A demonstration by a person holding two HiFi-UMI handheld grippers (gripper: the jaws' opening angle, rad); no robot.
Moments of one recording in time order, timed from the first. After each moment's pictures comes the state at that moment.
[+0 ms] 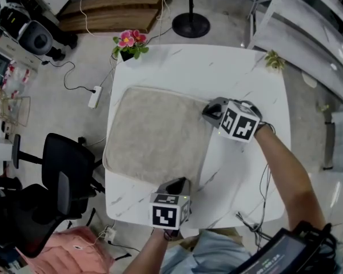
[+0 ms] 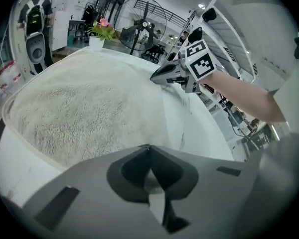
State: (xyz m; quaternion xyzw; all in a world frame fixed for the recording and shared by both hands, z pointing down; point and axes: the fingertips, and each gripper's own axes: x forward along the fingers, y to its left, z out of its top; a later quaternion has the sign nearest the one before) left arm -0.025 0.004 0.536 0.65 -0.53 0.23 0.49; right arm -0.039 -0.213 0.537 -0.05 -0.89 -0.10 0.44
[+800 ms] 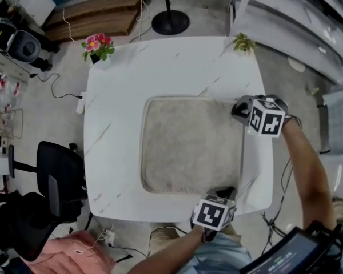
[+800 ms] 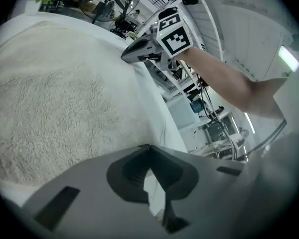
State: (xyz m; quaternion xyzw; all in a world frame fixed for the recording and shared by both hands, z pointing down) left arm 0.233 0.016 0.529 0.74 -0.33 0.21 0.54; right arm 0.169 -0.225 0.545 -0.07 -0.83 -0.13 0.54
